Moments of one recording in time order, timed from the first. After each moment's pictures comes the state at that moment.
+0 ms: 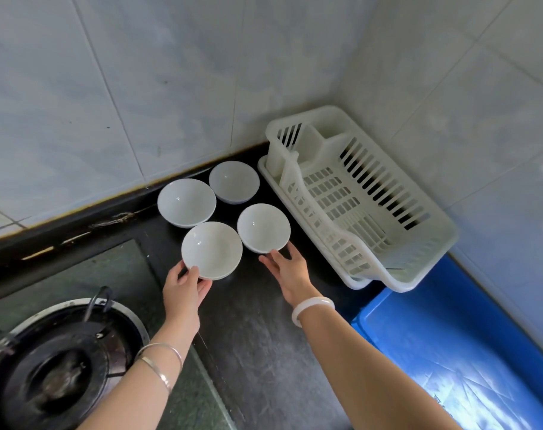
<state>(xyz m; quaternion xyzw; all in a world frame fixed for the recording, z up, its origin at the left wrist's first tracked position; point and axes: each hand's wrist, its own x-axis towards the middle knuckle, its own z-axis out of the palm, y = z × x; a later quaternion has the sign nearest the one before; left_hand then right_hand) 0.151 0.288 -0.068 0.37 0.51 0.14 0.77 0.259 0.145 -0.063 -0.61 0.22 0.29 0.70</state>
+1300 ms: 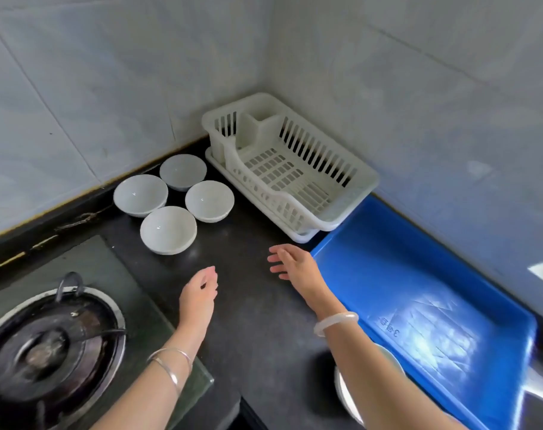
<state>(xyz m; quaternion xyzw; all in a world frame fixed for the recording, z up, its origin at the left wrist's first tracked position) 0.094 0.172 -0.050 0.67 0.35 -0.01 0.66 0.176 0.000 0.001 -0.82 0.04 0.25 0.52</state>
